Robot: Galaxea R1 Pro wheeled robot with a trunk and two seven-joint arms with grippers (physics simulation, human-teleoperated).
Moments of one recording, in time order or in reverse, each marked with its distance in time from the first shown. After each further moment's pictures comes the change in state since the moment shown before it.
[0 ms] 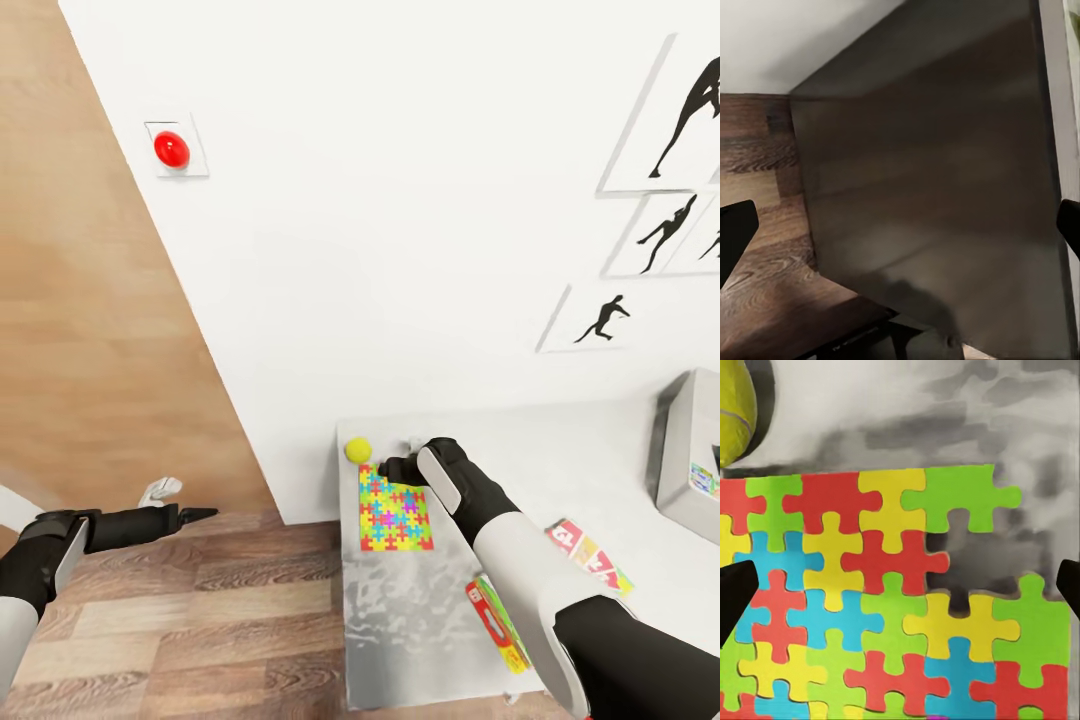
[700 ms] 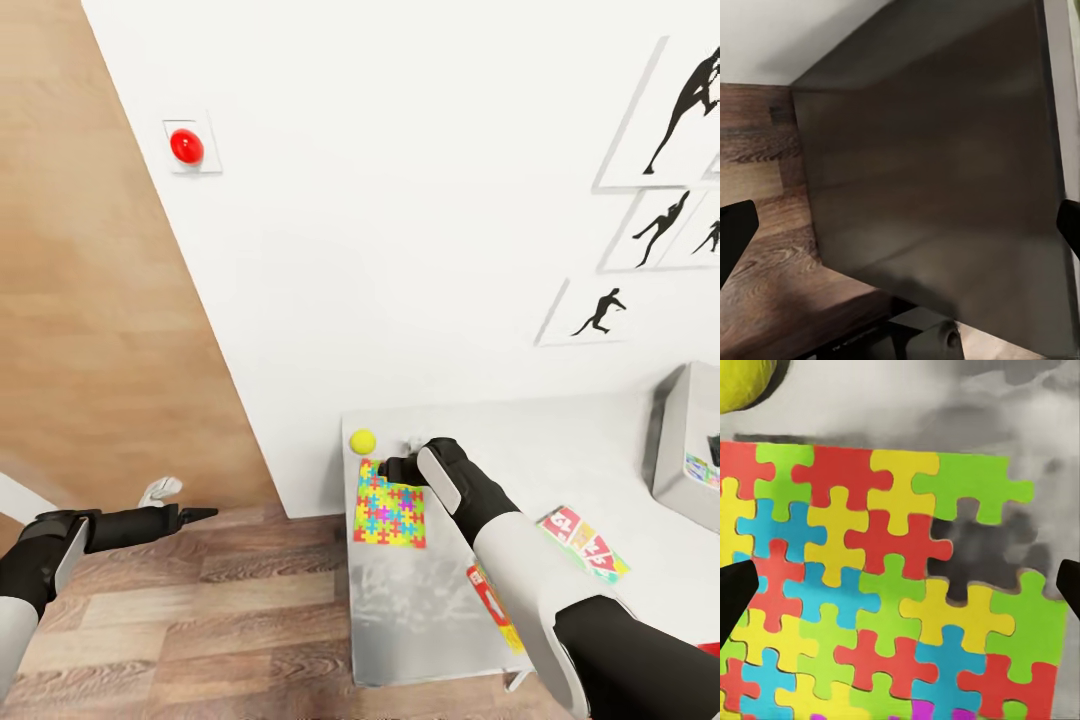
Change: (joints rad) left arm 0.000 0.000 0.000 0.000 0.000 0.000 0.000; right arm 0.000 0.000 0.000 0.000 0.000 0.000 0.000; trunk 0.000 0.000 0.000
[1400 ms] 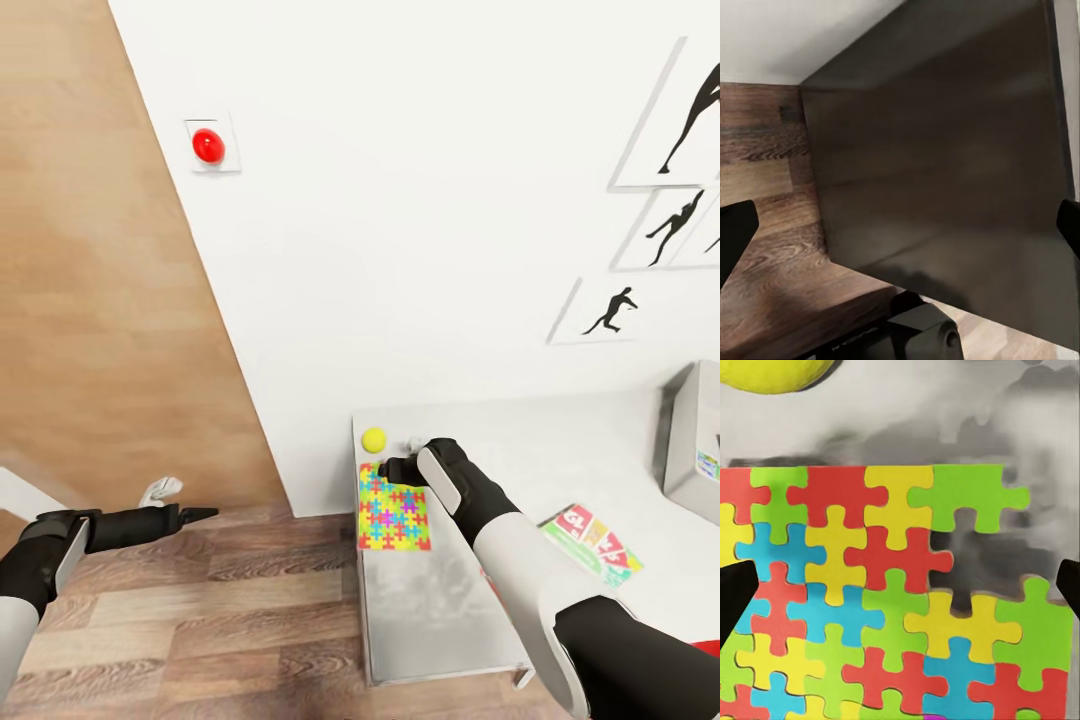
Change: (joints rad) left arm -0.001 -0.001 0.000 0.000 0.000 0.001 0.000; right arm 0.002 0.000 0.000 0.000 0.000 0.000 0.000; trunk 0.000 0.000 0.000
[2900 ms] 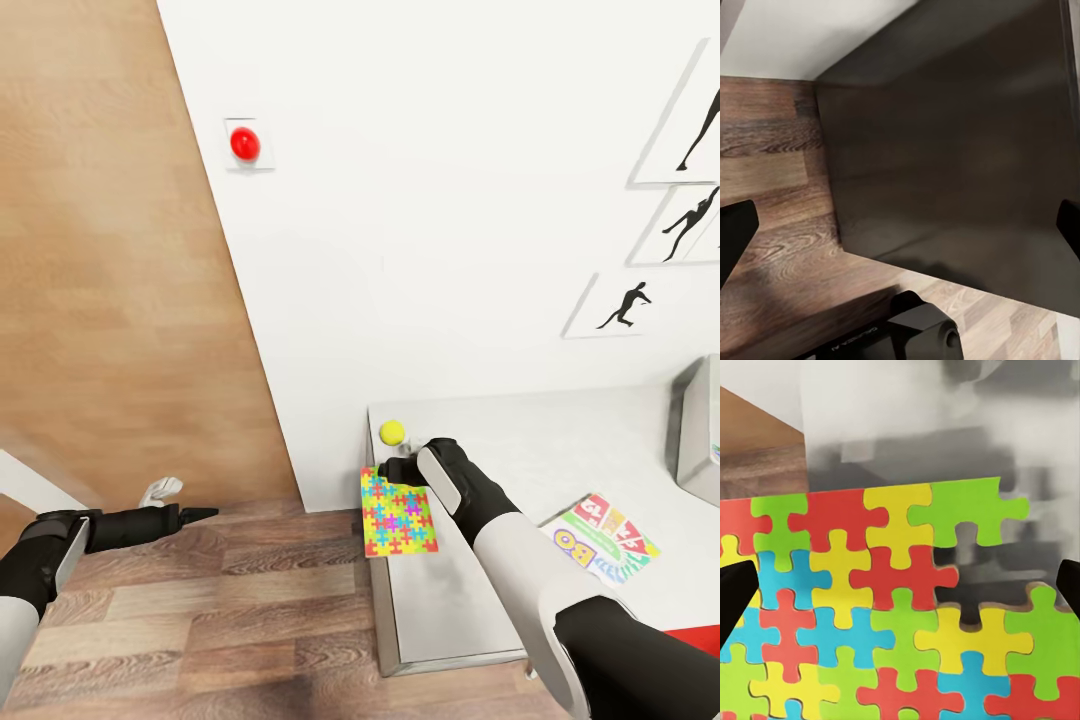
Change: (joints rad) left arm 0.000 0.000 0.000 0.000 0.000 0.000 0.000; right arm 0.000 0.000 0.000 -0.001 0.000 0.001 0.000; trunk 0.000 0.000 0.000
